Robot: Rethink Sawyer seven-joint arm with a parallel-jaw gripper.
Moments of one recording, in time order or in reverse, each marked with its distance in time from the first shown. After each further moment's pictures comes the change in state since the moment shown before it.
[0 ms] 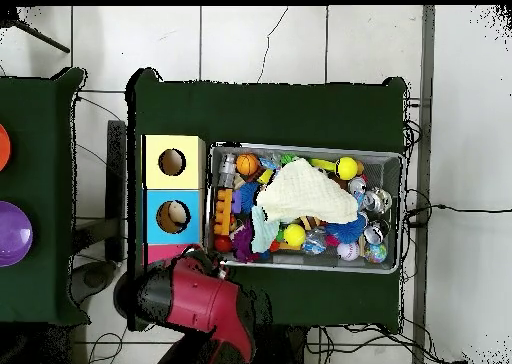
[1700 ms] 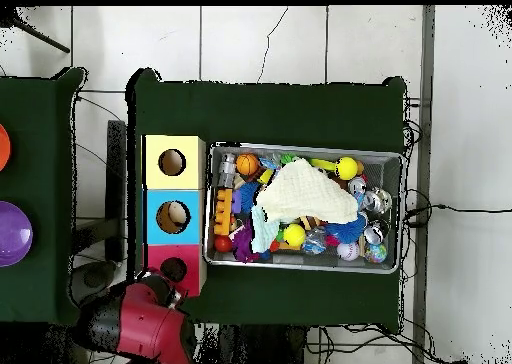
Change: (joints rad) arm 0.231 0.062 0.041 0.111 0.252 -0.124 0.000
